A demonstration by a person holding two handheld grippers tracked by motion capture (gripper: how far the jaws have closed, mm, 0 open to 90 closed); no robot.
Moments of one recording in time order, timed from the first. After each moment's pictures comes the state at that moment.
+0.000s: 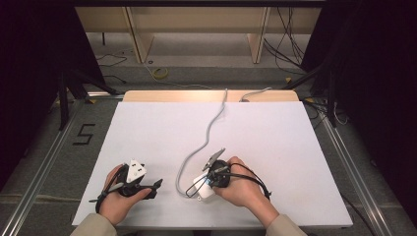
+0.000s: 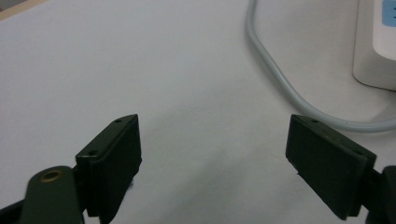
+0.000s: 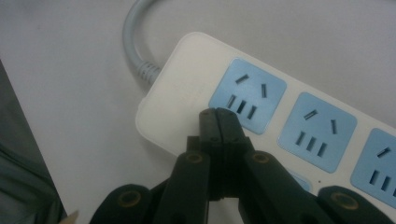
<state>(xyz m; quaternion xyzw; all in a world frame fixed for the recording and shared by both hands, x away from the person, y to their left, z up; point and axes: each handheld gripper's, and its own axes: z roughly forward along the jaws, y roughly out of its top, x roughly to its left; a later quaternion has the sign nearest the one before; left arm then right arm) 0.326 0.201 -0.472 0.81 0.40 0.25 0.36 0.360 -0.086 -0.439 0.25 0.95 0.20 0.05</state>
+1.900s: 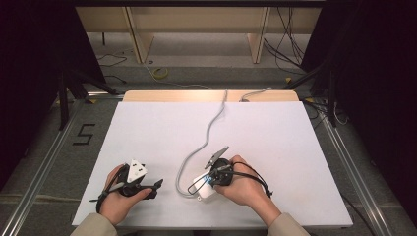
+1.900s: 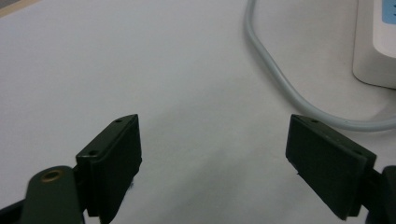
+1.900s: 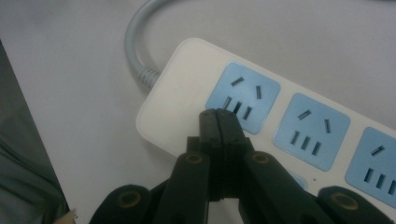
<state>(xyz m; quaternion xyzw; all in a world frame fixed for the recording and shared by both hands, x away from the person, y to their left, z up) 0.327 0.200 -0.473 0.81 0.40 0.25 0.36 0.362 -0.092 -0.436 0.26 0.94 0.22 0.04</state>
